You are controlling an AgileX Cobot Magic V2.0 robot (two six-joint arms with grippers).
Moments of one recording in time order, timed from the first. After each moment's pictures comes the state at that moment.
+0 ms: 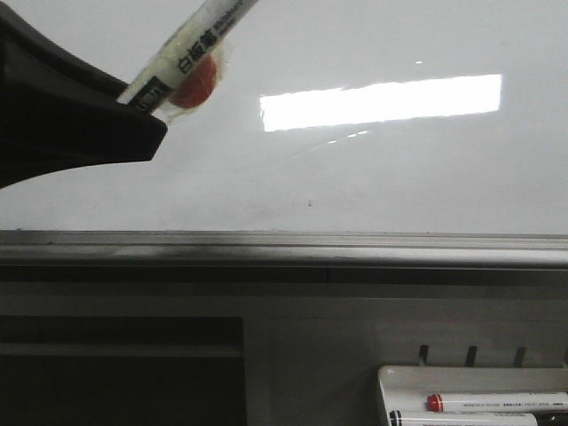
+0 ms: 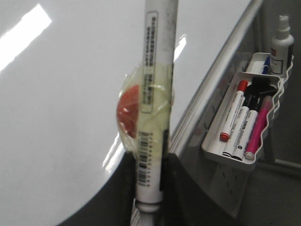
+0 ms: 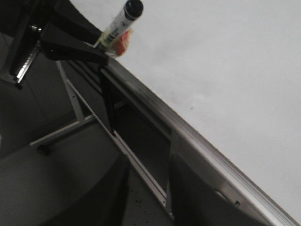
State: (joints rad) left arm -0.81 1.00 -0.41 0.49 -0.20 0.03; right arm 0.43 0.51 -0.48 0.80 0.61 -0.91
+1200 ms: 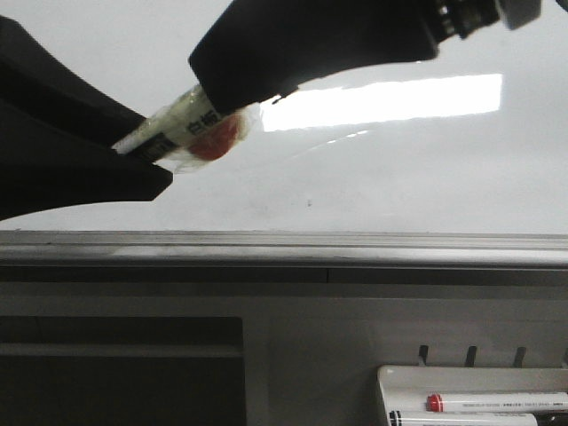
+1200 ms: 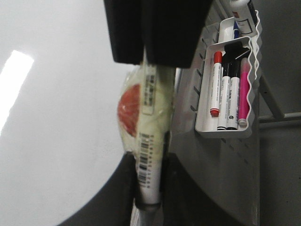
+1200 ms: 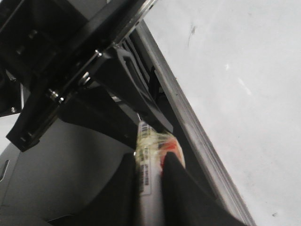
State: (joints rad) left arm -0.84 0.99 -0.40 0.77 -0.18 0.04; right arm 0.85 1.11 -0.75 0.82 0.31 -1.04
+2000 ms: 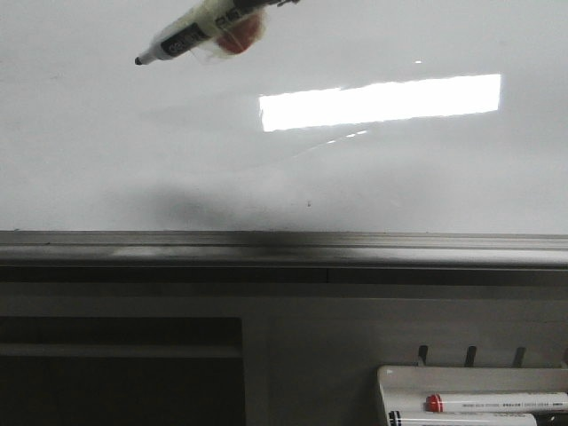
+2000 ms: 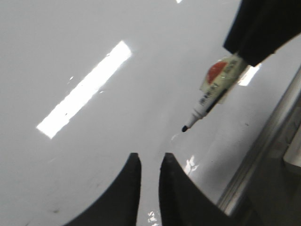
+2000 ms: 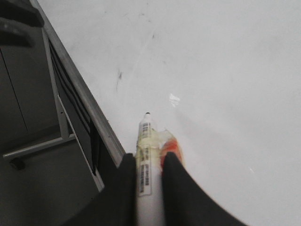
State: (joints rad) left arm -0.72 0.51 -0.40 0.60 0.12 -0.05; right arm 0.84 1.12 -0.75 0.83 0.05 -1.04
